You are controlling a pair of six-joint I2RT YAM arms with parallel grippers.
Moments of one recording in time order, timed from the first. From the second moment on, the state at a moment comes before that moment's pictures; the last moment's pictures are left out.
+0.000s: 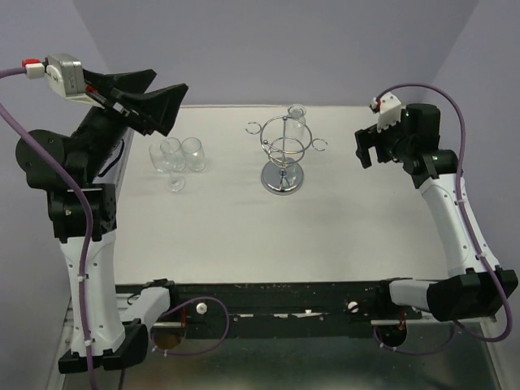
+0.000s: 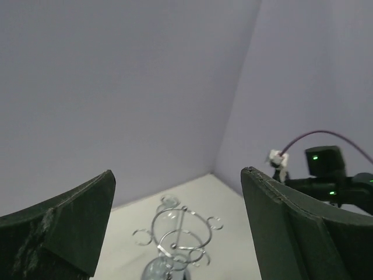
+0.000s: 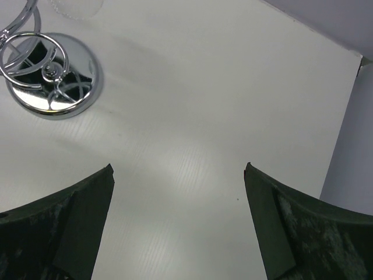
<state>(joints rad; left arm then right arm) 0.09 1.03 1.68 -0.19 0.63 -0.50 0.09 1.23 1.32 -0.63 -0.18 -0.34</state>
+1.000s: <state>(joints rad) -0.43 1.39 1.28 -0.37 0.25 0.19 0.08 1.74 1.63 -0.49 -0.48 -0.50</state>
